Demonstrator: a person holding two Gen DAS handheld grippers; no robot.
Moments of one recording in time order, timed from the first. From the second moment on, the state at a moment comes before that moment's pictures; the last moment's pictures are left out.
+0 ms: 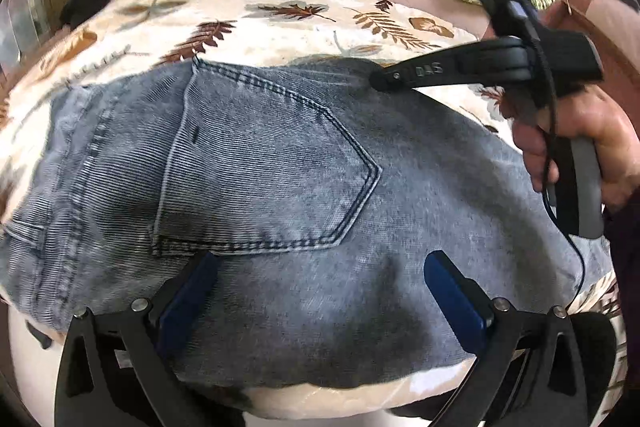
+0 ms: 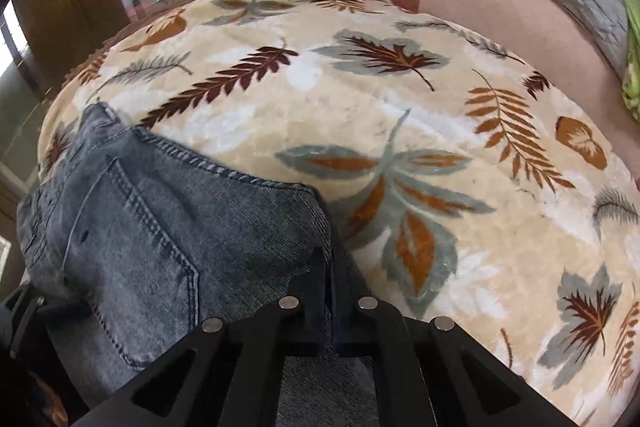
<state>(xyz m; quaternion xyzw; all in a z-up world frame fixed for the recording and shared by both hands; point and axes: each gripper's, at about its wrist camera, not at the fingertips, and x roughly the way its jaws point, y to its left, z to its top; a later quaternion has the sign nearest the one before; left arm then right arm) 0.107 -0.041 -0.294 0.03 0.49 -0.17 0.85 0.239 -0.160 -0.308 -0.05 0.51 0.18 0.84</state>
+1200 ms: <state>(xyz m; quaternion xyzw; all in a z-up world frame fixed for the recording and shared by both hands) 0.103 -0.063 -0.316 0.16 0.53 -0.10 0.82 0.118 -0.265 -0.330 0.18 0.53 0.07 0.83</state>
